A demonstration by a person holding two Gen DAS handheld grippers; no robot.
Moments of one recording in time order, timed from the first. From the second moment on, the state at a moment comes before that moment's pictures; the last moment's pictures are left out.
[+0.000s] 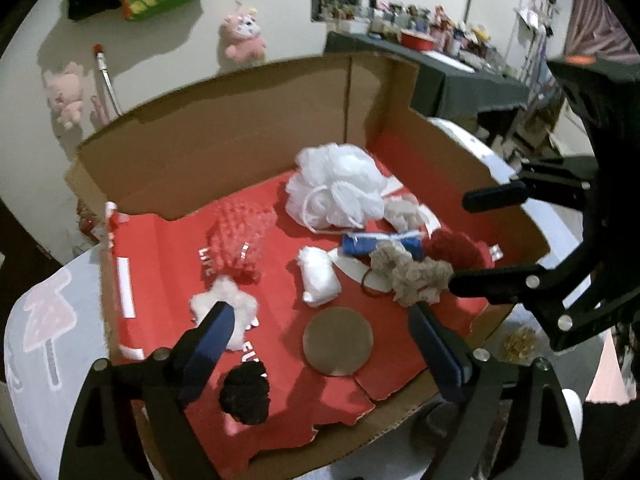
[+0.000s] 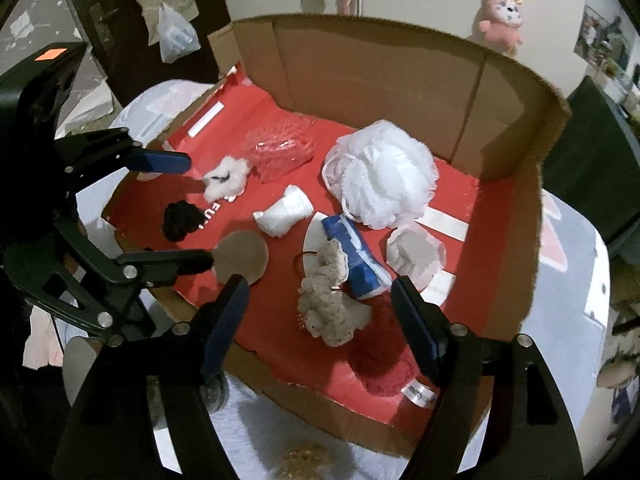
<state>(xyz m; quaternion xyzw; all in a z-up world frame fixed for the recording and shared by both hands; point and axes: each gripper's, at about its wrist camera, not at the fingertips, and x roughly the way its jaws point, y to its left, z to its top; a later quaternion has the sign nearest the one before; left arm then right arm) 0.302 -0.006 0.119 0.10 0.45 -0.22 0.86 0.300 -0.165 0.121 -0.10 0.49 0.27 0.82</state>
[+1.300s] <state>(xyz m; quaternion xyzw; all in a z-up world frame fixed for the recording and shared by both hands) 0.273 0.036 0.090 0.01 0.43 -0.07 0.90 0.267 -0.199 0.096 -0.01 0.44 0.10 0.89</state>
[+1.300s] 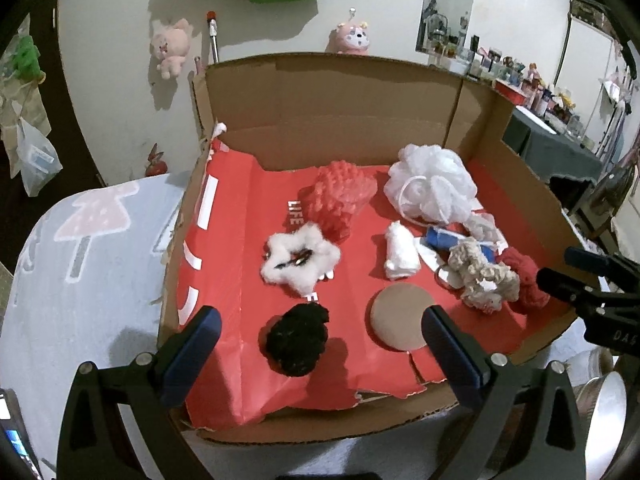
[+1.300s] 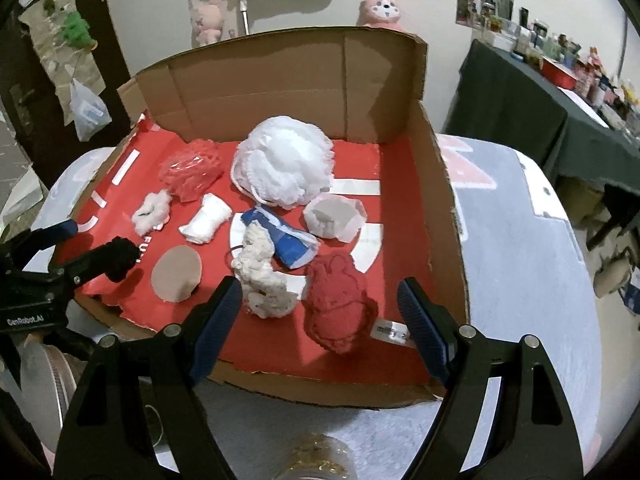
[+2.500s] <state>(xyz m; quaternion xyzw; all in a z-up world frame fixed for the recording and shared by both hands) 0.276 0.033 0.083 0.03 0.45 -0.06 0.89 0.263 -0.194 0.088 -0.03 0.46 0.09 0.88</state>
